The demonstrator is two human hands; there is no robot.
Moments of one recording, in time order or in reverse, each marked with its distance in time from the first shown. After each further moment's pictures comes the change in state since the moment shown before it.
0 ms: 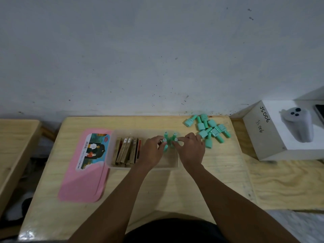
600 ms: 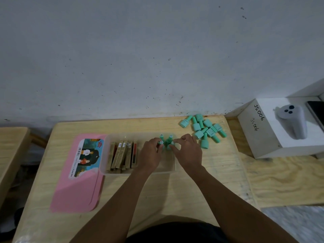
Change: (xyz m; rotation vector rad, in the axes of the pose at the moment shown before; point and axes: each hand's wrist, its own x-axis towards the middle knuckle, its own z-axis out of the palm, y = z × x) left_hand 0.007 -0.006 0.018 0.080 0.013 0.023; right_hand 0.004 0.008 -0.005 0.078 -0.128 -0.049
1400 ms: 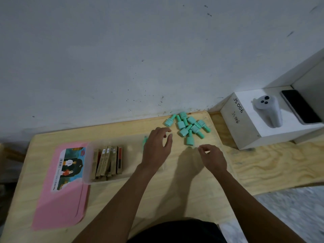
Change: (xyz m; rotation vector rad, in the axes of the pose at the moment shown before) left_hand 0.002 0.076 0.018 -0.028 0.128 0.347; right_hand -0.019 0.126 -0.041 0.244 -0.033 0.441
